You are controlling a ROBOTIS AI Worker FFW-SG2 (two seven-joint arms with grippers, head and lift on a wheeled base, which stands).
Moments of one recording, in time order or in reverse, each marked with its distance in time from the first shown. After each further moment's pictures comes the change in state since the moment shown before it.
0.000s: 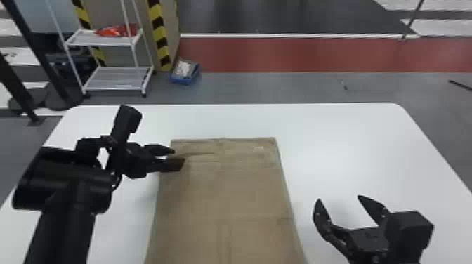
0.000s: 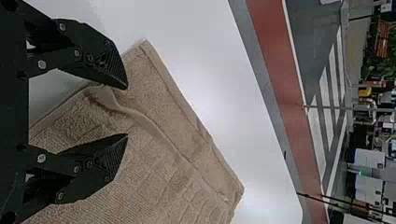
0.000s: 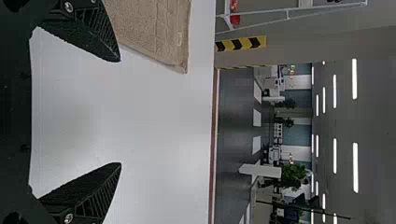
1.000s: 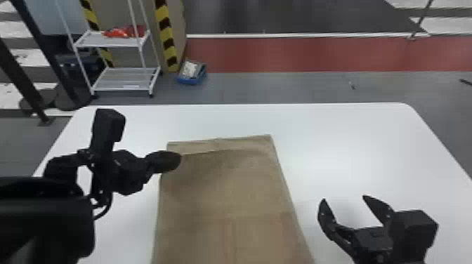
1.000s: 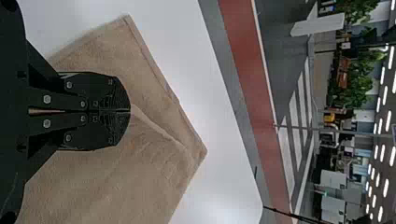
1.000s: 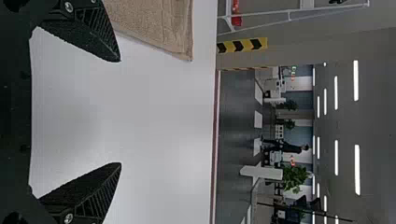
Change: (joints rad) left arm 0.346 -0.041 -0.028 -0.681 0.071 0.290 0.045; right arm -0.024 -0.004 0.007 0.026 -0.002 0.000 0.000
